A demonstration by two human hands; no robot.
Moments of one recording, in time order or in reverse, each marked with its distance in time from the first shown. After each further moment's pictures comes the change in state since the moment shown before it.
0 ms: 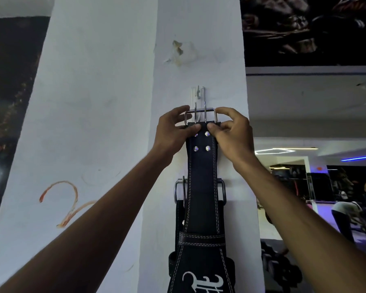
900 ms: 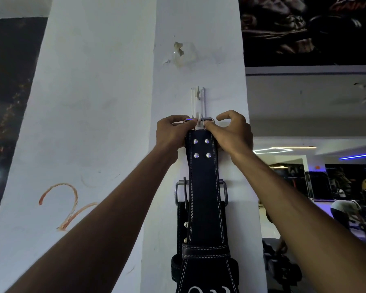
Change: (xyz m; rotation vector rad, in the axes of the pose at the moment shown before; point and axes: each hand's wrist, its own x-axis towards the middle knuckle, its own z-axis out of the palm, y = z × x) left_hand 0.008 0.005 0.008 -0.136 0.147 -0.231; right_hand 0.009 -0.008 0.008 -0.230 0.067 0.161
